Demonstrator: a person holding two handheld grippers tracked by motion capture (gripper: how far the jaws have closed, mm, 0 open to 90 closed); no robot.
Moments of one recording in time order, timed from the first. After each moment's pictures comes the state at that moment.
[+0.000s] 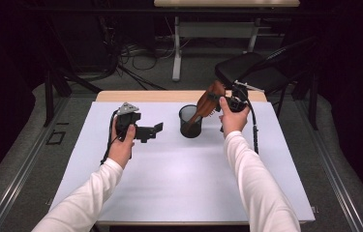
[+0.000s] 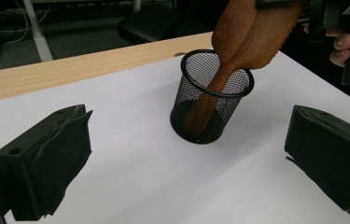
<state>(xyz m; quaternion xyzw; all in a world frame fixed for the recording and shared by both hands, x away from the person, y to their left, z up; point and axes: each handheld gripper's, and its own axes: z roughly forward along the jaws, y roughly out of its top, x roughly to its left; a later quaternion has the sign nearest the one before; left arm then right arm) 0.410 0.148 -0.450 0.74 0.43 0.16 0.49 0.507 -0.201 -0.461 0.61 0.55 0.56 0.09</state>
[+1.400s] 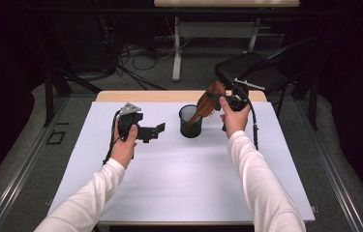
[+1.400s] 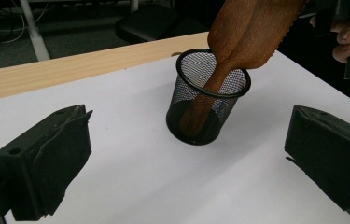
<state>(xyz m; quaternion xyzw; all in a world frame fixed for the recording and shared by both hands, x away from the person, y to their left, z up) 0.412 0.143 -0.452 0.75 0.42 0.15 0.49 0.506 -0.201 -0.452 0.60 0.57 0.54 0.12</state>
